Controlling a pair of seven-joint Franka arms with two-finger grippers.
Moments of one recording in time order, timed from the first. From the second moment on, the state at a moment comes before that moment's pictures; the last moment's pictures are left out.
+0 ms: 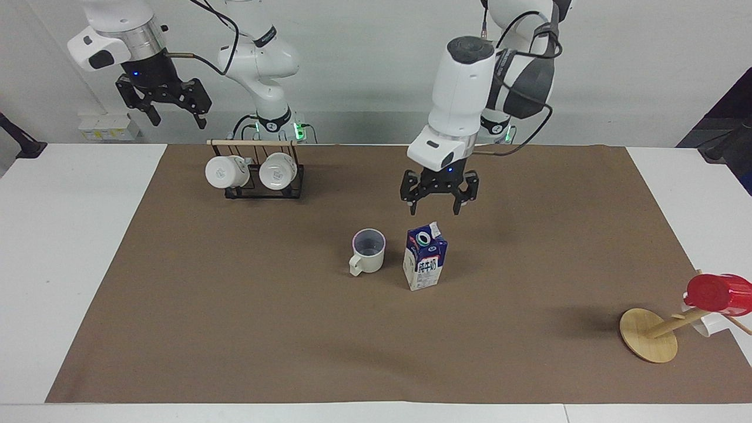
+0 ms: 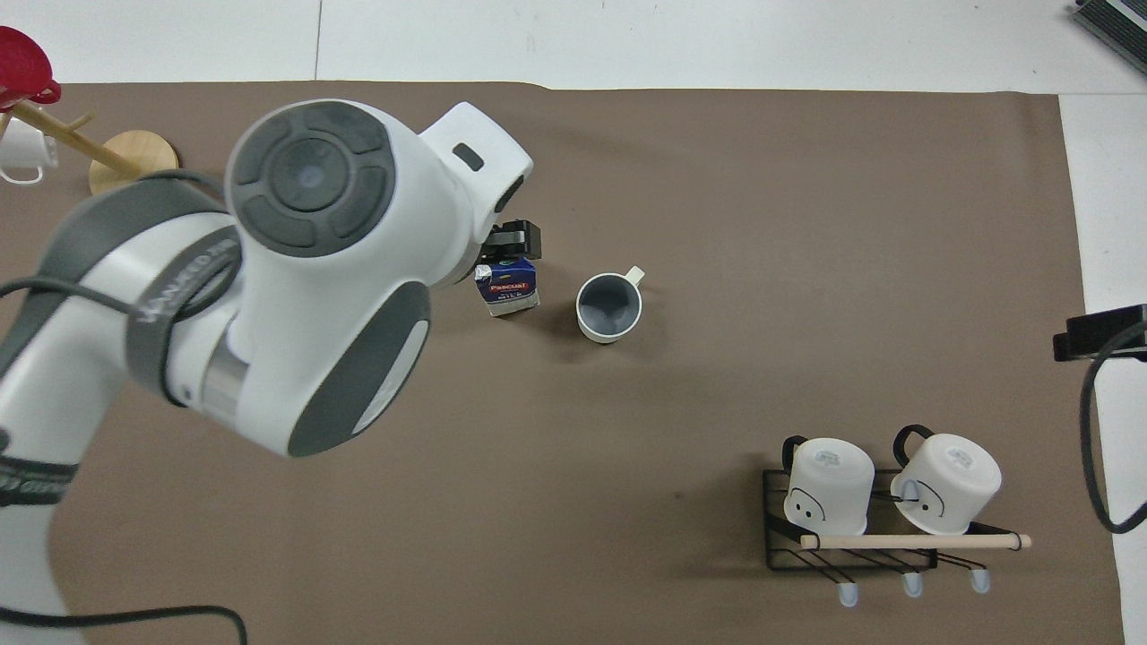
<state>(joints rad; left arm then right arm) -0.60 0.20 0.07 -1.47 0.03 1.84 -0.55 0.08 -0.12 -0.11 -1.57 -0.04 1.44 0.05</state>
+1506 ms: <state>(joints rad) -0.17 -0.01 0.10 -1.47 -0.01 1.58 0.08 0.08 -0.12 -0.11 -1.58 -0.04 1.44 0.05</state>
